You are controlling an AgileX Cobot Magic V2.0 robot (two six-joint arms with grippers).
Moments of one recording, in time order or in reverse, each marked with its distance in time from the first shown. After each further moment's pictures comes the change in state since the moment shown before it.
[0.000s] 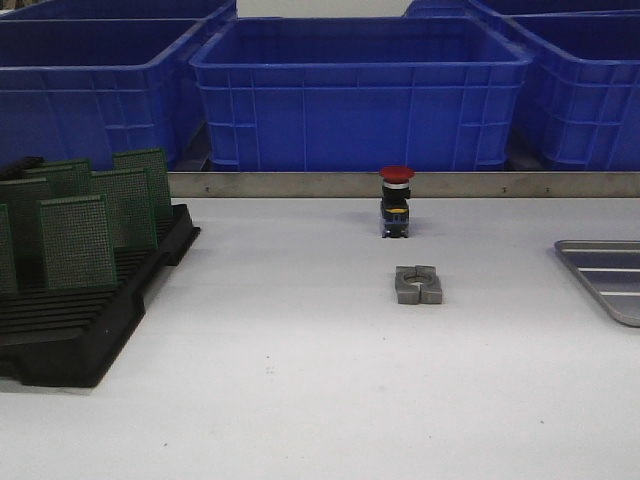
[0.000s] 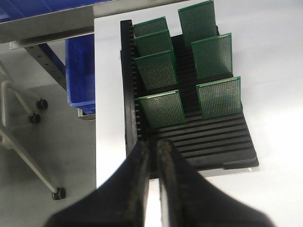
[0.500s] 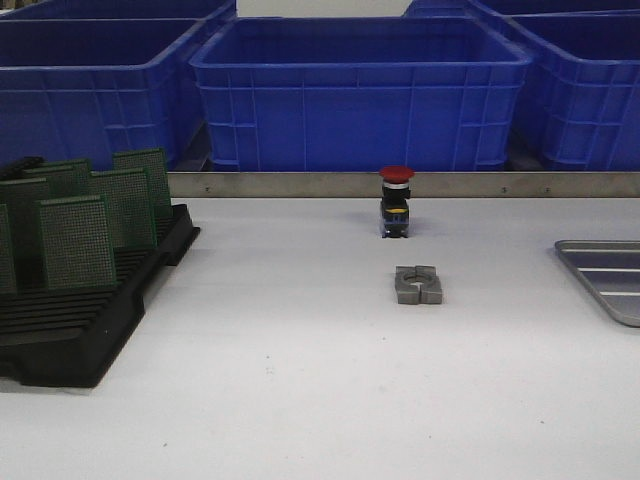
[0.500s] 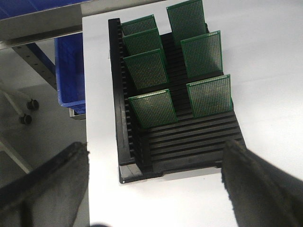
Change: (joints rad) left arm 0.000 0.031 -0.010 -0.025 0.001 0.032; right arm 0.000 0.000 0.000 0.000 0.000 0.000
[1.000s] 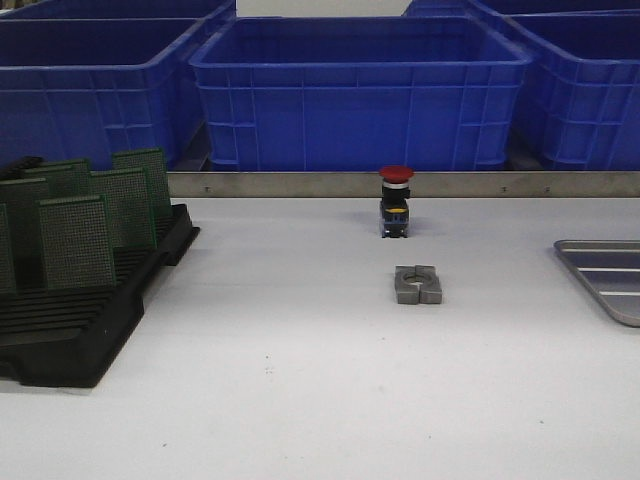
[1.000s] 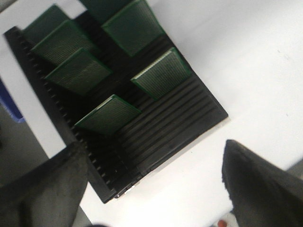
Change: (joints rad) left arm 0.000 0.424 -0.325 -0.214 0.277 0.561; right arm 0.000 0.000 0.000 0.000 0.000 0.000
